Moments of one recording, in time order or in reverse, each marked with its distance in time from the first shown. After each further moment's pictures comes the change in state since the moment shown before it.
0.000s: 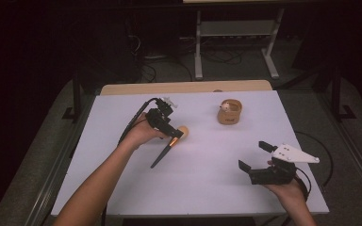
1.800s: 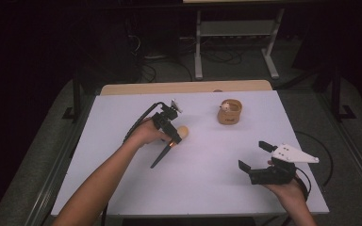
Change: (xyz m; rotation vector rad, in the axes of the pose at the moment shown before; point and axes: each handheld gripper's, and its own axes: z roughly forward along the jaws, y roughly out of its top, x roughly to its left) left arm 0.012 0.003 0.037 0.292 -0.039 -0.120; right arm 0.000 0.000 0.000 0.006 -0.002 -0.015
